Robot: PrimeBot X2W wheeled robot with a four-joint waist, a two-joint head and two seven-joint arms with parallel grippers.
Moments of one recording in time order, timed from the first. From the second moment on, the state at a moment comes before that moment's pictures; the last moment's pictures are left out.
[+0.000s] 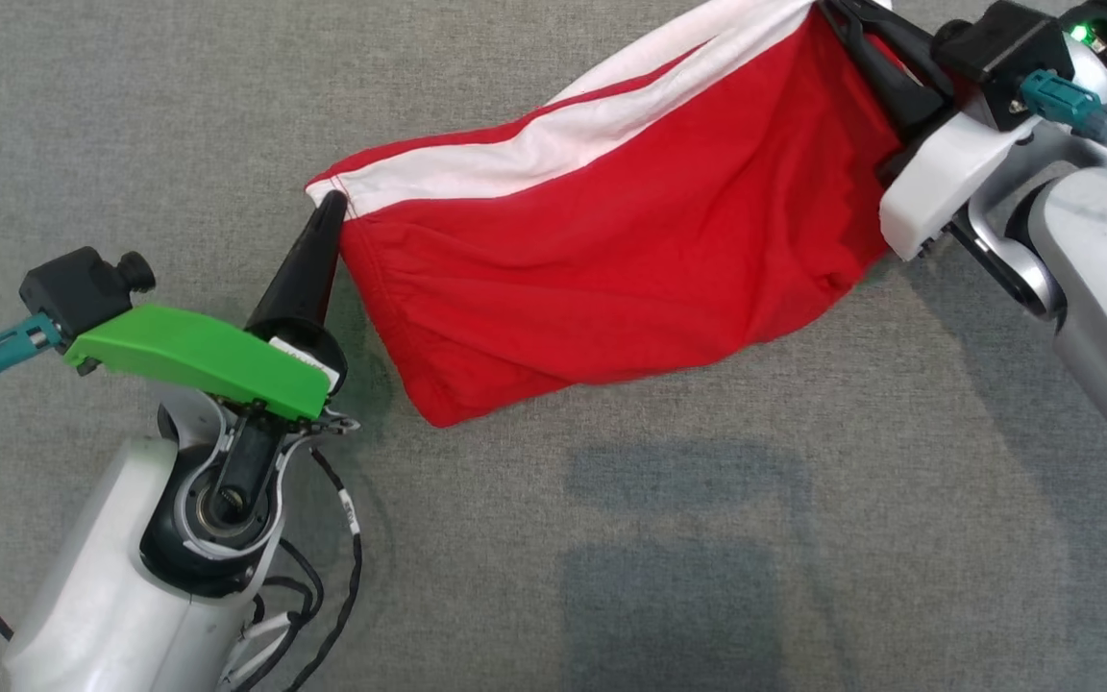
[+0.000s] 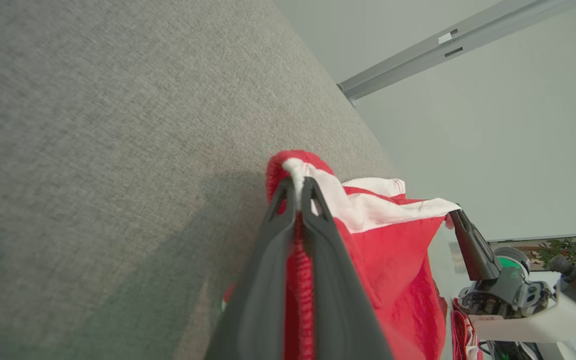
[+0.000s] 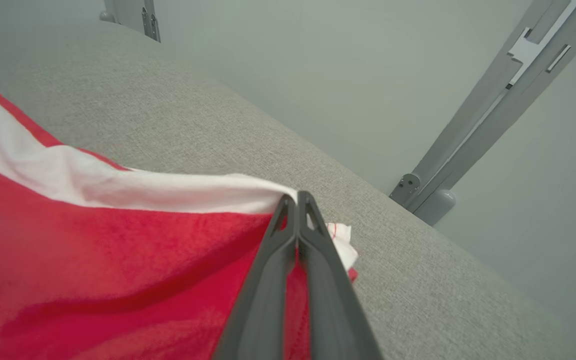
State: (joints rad) left arm -0.45 0.32 -0.42 -0.05 -1.38 0.18 0.02; right arm -0.95 -0.53 0.67 0.34 0.36 0.13 -0.08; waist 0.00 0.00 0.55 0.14
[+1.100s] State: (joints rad) left arm -0.21 0.46 -0.47 -0.17 -0.77 0.28 -0.26; right arm -0.97 -0.53 0.54 0.44 0.62 0.13 0.43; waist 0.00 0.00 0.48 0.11
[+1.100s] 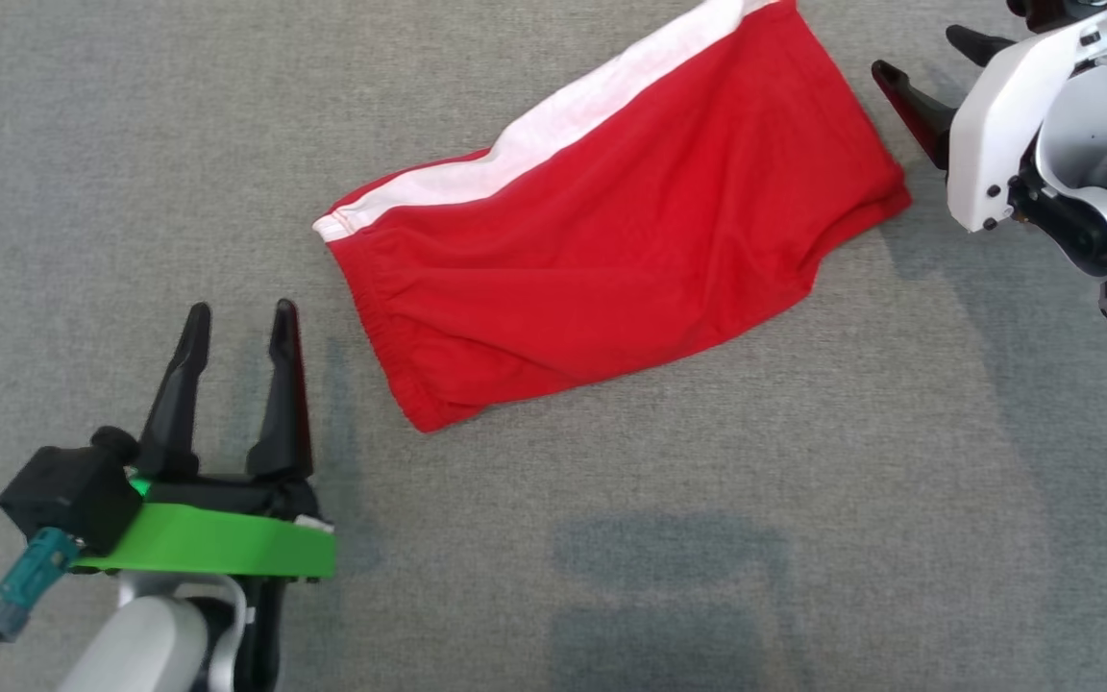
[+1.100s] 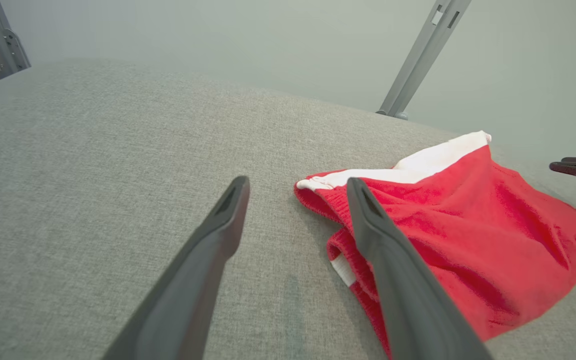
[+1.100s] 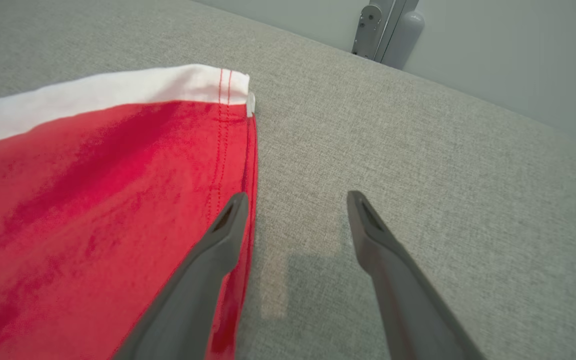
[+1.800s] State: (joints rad) left arm -0.13 0.13 -0.27 0.00 -0.50 0.00 -0.26; right arm -0.88 -0.43 0.40 0.45 0.49 0.13 0.69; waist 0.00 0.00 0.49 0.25
